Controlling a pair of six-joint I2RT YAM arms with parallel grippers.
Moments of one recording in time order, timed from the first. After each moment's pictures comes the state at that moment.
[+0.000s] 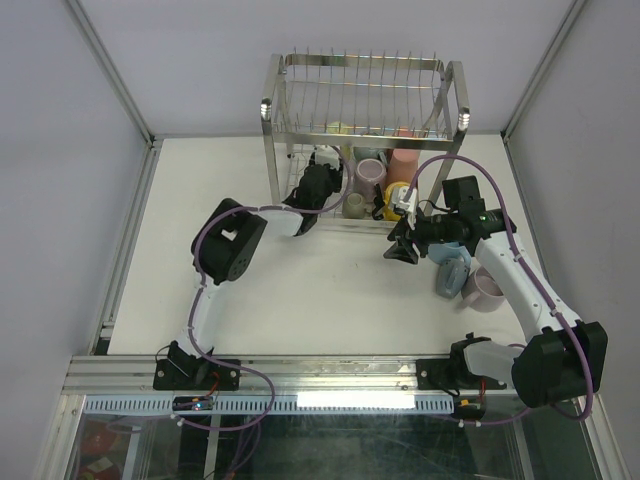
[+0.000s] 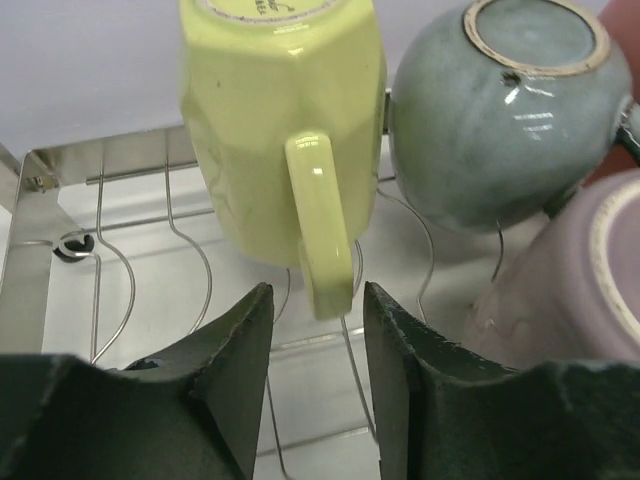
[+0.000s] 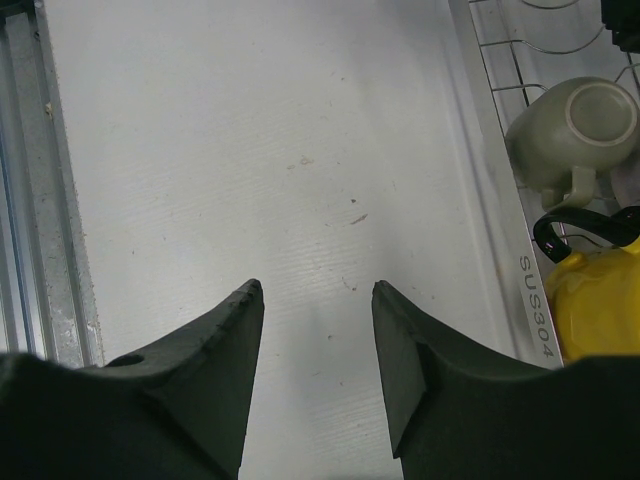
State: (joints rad) left arm -0.63 2.28 1.47 0.71 -0.32 -0.06; right arm 0.23 1.20 1.01 -0.78 -0.88 -0.80
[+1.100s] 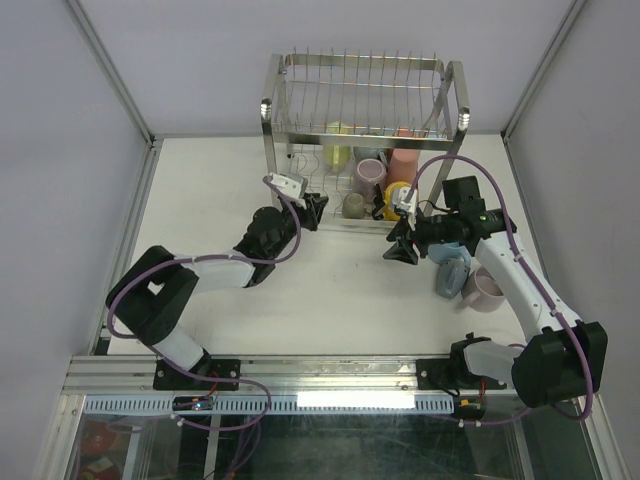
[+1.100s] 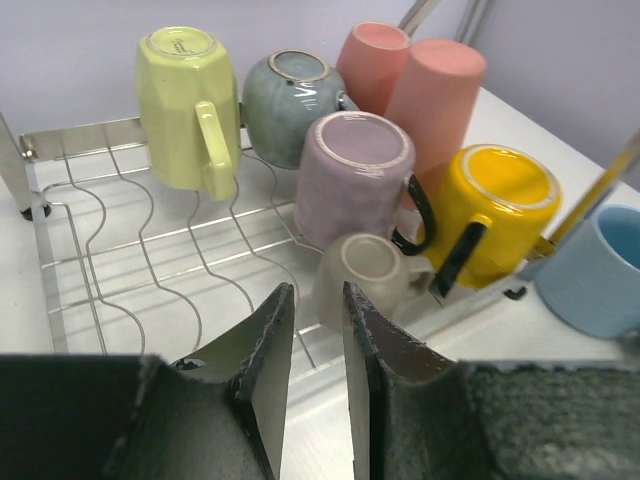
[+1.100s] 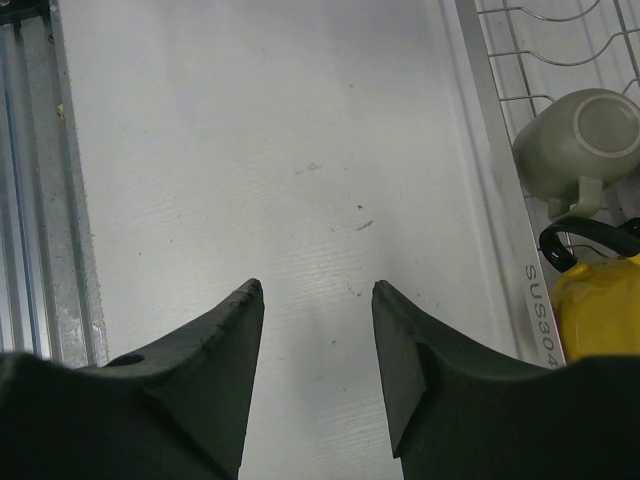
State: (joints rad) left arm -0.69 1.64 0.74 0.94 -0.12 -0.15; right arm 0.23 1.20 1.01 -0.78 -0.91 -0.82
